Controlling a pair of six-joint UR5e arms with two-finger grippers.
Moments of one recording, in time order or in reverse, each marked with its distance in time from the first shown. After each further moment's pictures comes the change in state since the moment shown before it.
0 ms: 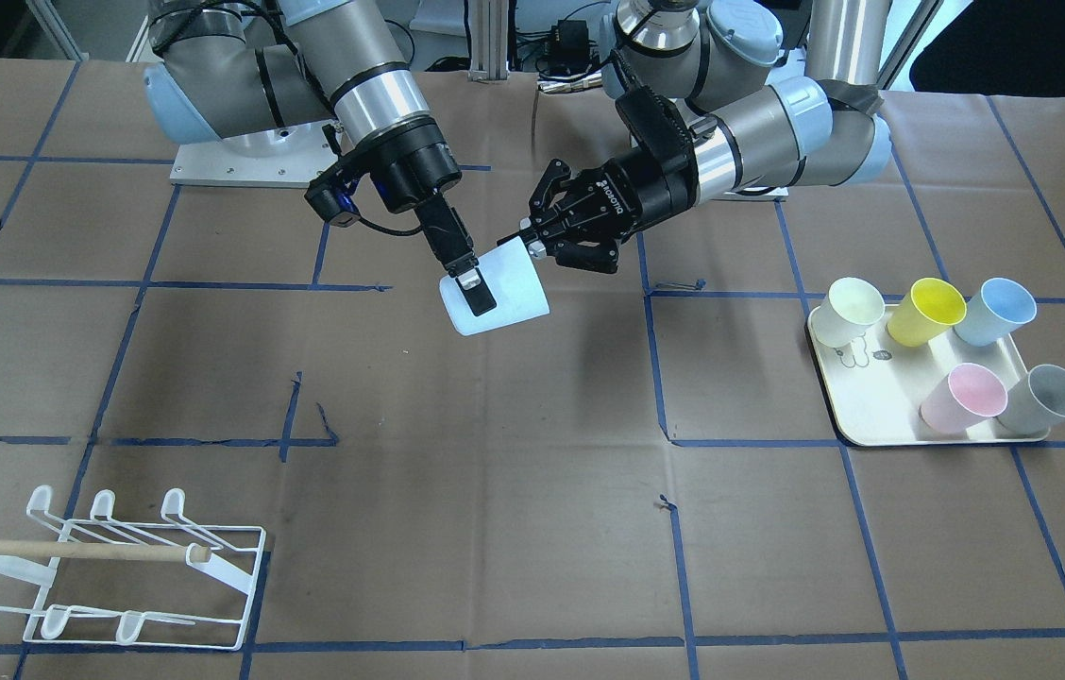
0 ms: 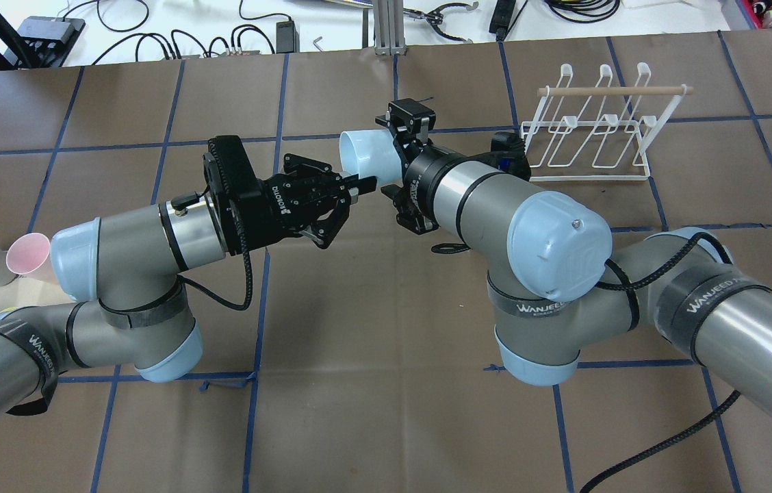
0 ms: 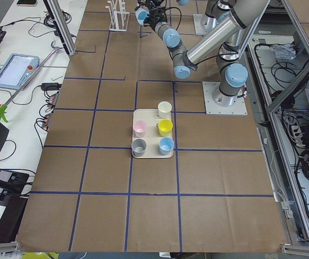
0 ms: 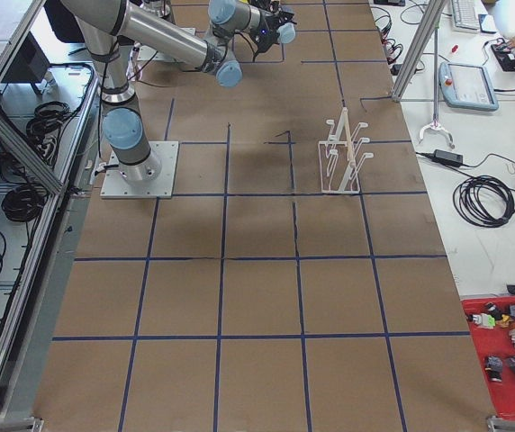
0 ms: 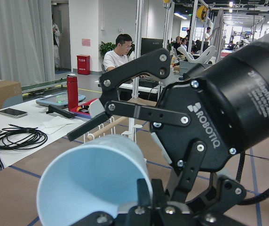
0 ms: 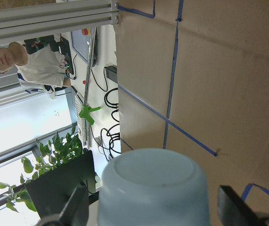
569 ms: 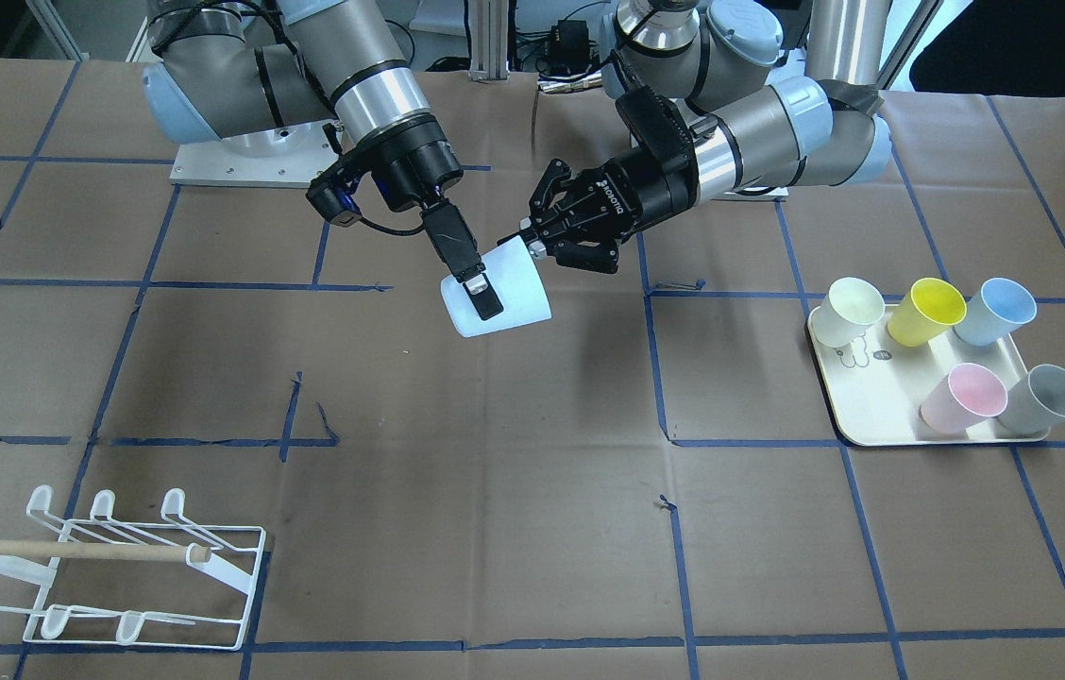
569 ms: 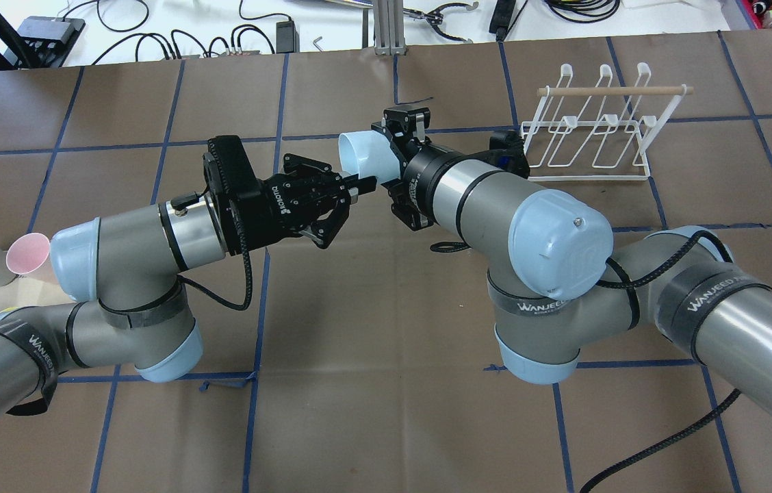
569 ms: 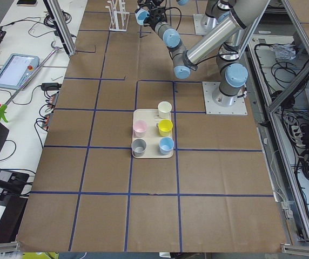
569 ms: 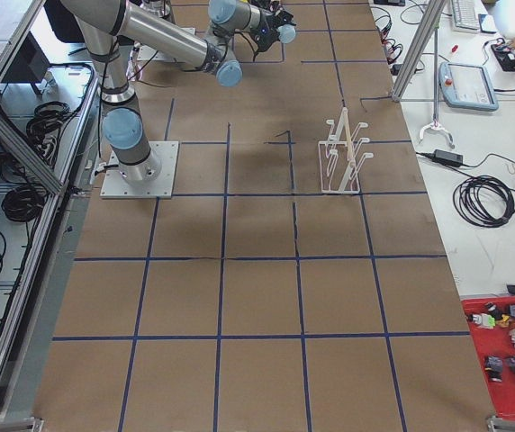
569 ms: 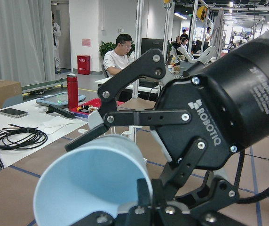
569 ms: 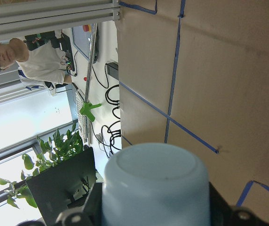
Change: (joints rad) left arm 0.000 -0.001 0.001 0.000 0.000 0.000; right arm 0.000 -0.001 -0.002 -0.002 0.014 -0.004
